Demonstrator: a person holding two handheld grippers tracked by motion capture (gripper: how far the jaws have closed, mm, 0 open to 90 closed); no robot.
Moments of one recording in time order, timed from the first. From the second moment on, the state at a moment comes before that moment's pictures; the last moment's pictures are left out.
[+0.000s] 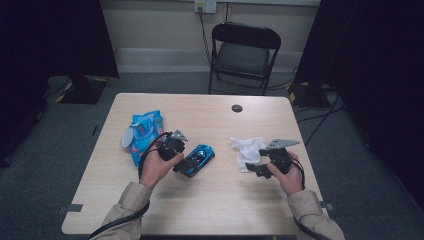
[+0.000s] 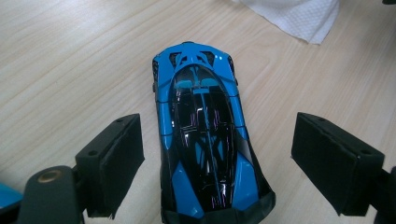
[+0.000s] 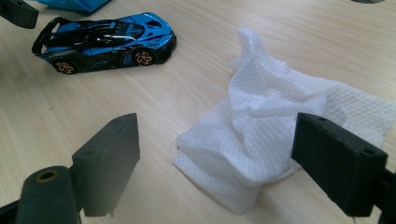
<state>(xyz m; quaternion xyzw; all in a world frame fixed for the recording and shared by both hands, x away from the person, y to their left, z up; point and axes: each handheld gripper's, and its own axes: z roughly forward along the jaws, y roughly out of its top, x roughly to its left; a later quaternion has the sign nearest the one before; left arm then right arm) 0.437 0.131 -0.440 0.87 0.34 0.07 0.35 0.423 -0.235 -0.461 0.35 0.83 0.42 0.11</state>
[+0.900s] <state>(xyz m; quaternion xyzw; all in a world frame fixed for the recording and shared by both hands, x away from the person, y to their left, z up) 0.407 0.158 -0.440 0.87 0.31 0.07 0.37 0.407 -0.250 -0.467 0.35 0.83 0.42 0.11</state>
